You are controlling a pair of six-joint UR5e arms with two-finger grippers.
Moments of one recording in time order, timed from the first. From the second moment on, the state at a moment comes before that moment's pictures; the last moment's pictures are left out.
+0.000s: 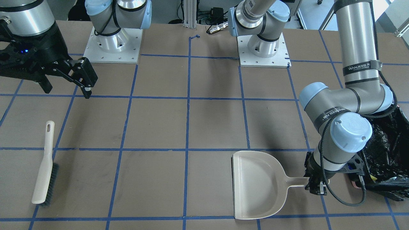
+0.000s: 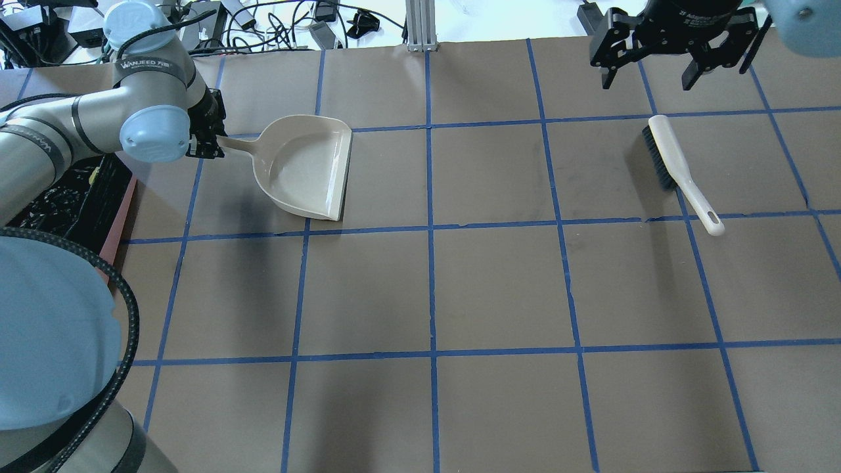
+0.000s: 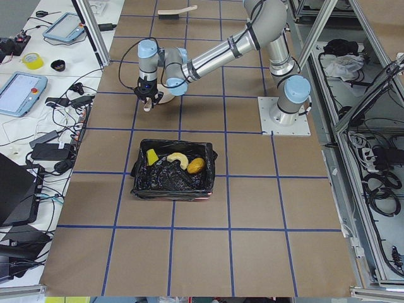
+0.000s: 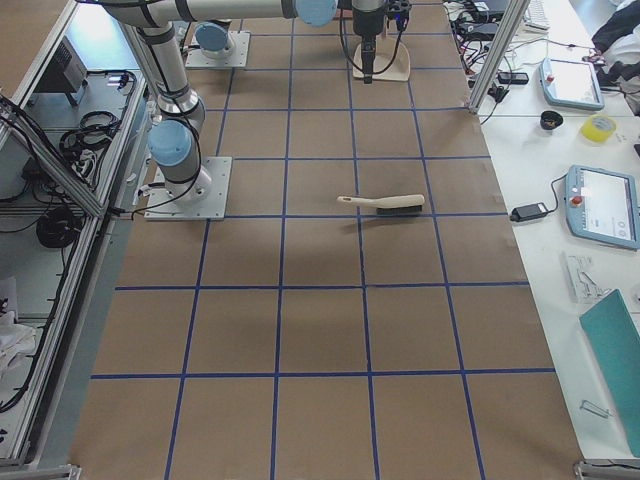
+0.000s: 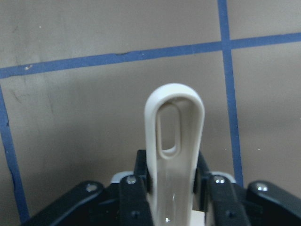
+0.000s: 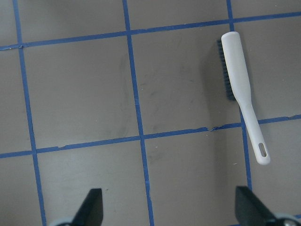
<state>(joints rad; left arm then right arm) -1.40 -2.09 -1.57 -0.88 1.68 -1.25 1.54 -1.50 1.44 -1.64 -1.61 0.08</state>
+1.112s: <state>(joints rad) -1.40 -2.09 -1.56 -0.85 1.68 -1.20 1.54 -1.49 1.48 -1.64 -1.62 0.08</state>
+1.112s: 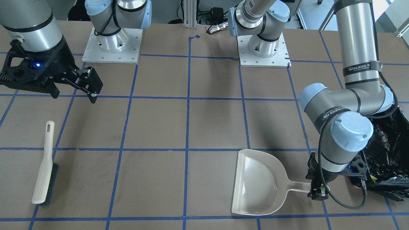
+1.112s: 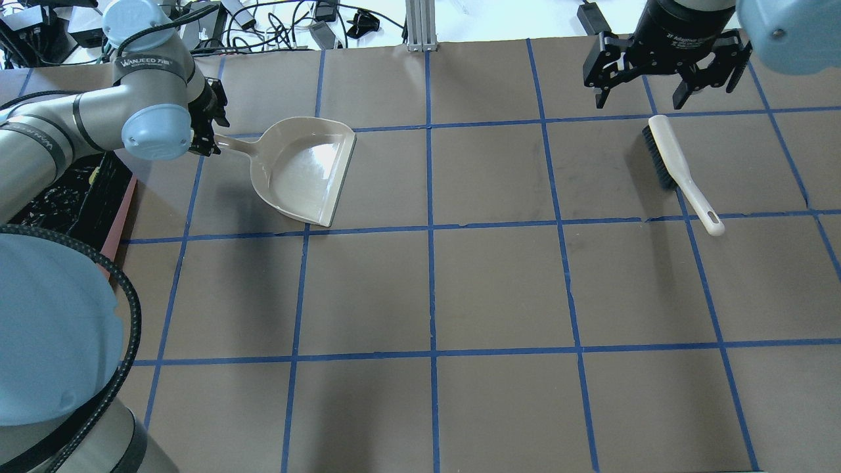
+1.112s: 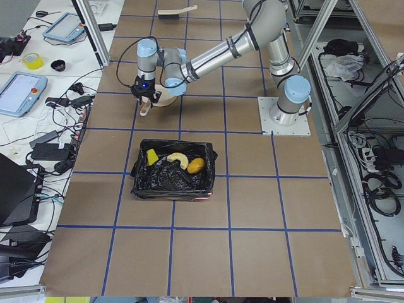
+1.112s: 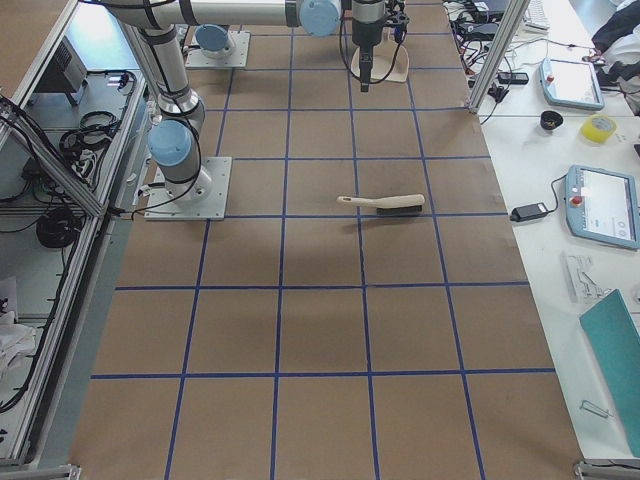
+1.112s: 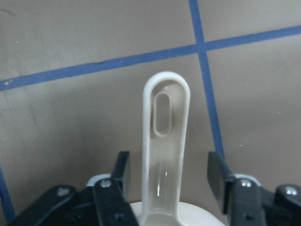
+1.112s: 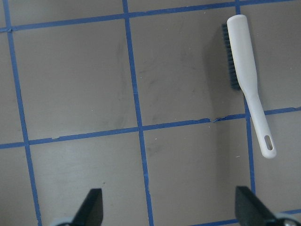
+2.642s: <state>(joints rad) -1.52 -1.61 -1.49 -1.49 1.61 -0.15 1.54 -1.45 1.49 -1.74 -1.65 0.11</state>
